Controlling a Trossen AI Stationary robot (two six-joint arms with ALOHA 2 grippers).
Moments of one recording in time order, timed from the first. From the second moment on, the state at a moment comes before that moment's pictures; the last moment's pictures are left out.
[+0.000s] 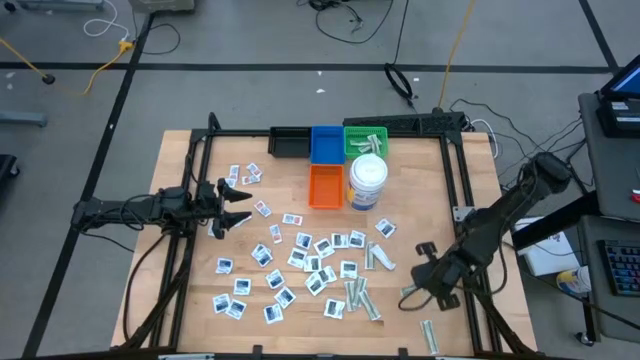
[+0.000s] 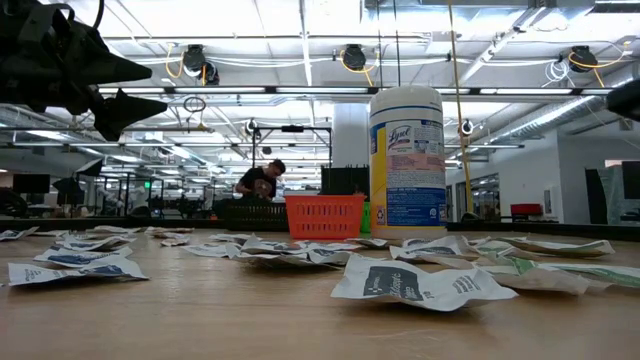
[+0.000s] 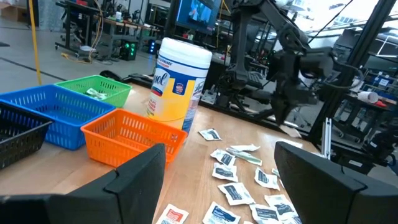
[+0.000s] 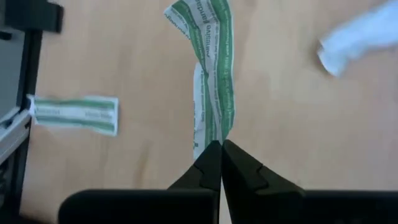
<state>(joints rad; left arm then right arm) 0.00 0.06 0.02 0.06 -0.11 -0.29 0.76 1.20 0.73 -0.76 -0.04 0.57</state>
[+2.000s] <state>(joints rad) 0.00 0.06 0.02 0.06 -0.11 -0.29 -0.57 1.05 0.73 -0.97 0.06 0.49</state>
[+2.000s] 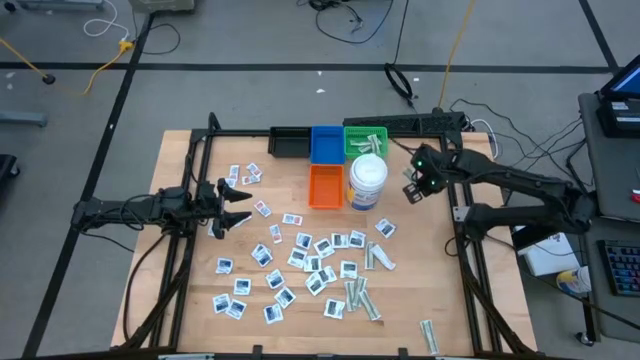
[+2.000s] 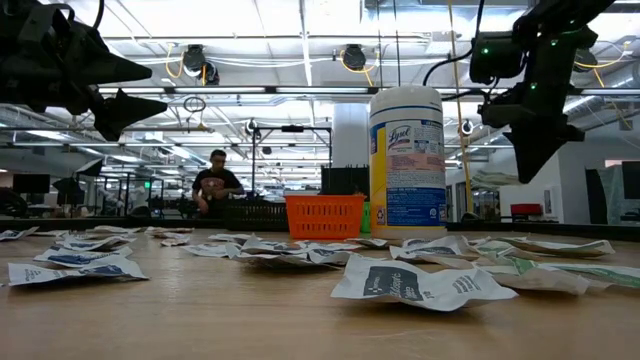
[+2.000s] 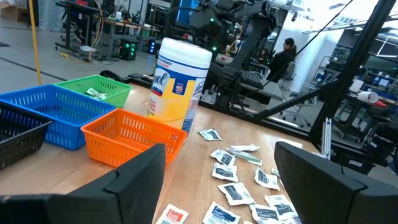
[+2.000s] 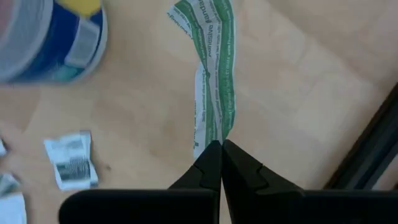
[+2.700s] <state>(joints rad) 0.00 0.06 0.02 0.06 -0.11 -0.29 -0.88 1.45 1.05 -0.77 -0.08 0.06</state>
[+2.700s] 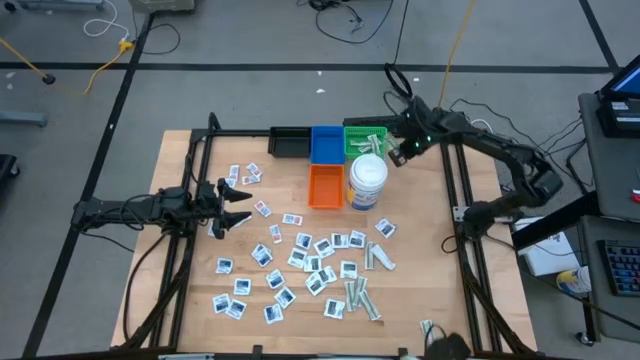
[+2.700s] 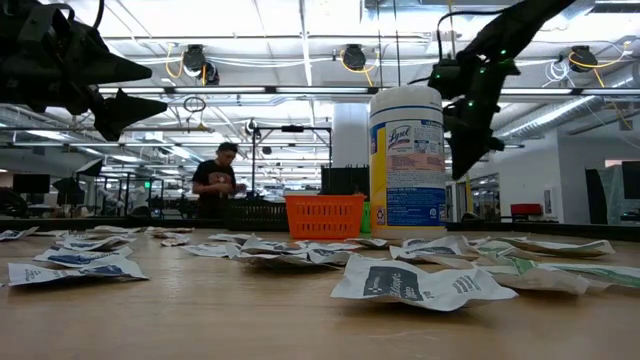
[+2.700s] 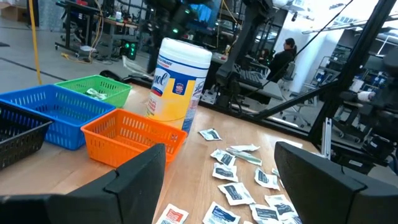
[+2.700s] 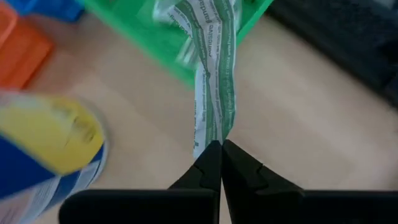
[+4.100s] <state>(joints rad) 0.00 0.06 0.02 0.06 -0.11 -0.29 -1.00 1.65 1.22 -0.66 -0.17 0.14</state>
